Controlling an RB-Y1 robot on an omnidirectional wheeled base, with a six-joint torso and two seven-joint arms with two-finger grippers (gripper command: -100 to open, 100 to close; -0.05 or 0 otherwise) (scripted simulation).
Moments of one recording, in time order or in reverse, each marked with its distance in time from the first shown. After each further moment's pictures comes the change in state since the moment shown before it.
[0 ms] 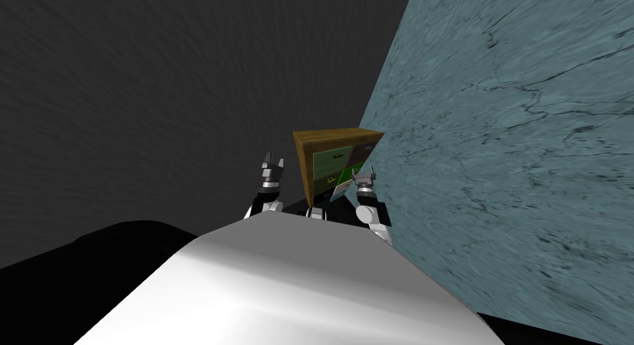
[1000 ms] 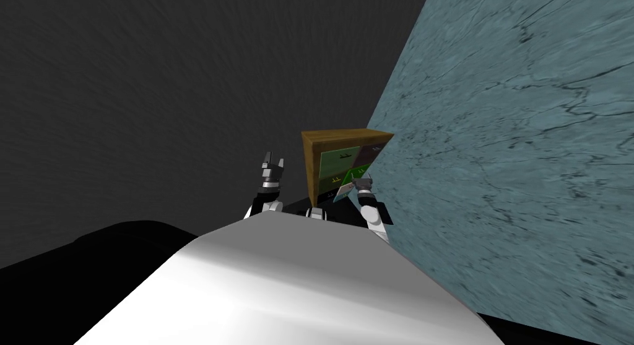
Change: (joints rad) left arm 0.000 0.000 0.000 0.000 0.000 0.000 0.000; right arm -0.008 0.041 -0.091 0.089 -0.258 0.172 -0.150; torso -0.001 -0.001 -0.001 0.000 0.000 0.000
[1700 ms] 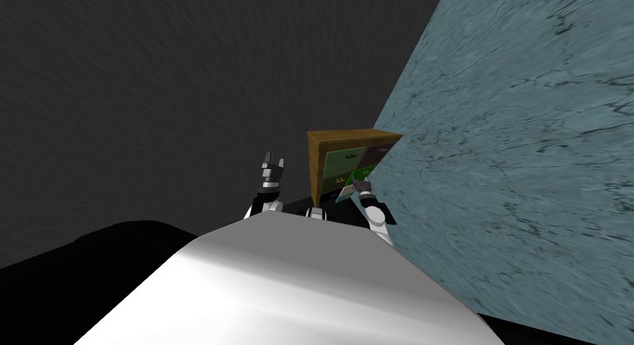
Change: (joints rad) left arm 0.000 0.000 0.000 0.000 0.000 0.000 0.000; right arm -0.010 -0.006 -0.073 0.058 -0.183 0.133 -0.105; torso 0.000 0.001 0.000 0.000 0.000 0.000
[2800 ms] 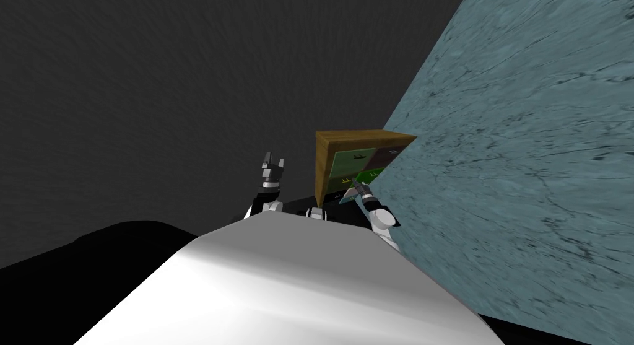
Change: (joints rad) left arm 0.000 0.000 0.000 0.000 0.000 0.000 0.000; right arm -0.016 -0.010 -0.110 0.110 -0.285 0.202 -0.164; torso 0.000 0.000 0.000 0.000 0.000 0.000
